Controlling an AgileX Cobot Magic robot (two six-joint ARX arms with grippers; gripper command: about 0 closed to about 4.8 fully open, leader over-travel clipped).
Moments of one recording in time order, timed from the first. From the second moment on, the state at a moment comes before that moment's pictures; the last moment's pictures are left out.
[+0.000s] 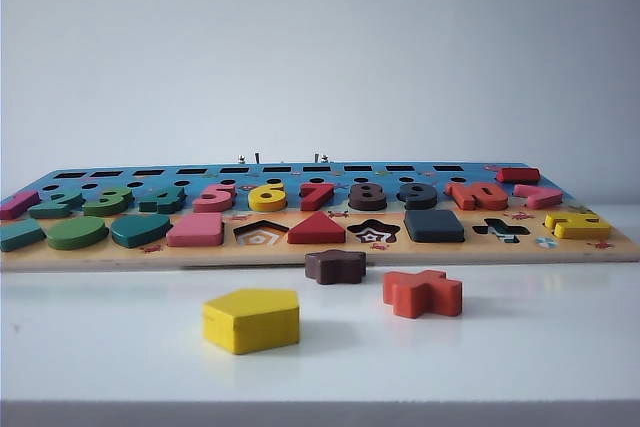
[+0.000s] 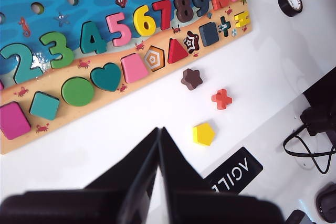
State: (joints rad) left arm -0.18 0.76 1.02 -1.13 0.62 -0.02; right arm 0.21 0.37 0.30 0.05 -0.12 0.10
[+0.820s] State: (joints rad) left arm -0.18 0.51 0.76 -0.80 0.55 0.07; right arm 0.09 0.16 0.09 0.06 -0.05 0.11
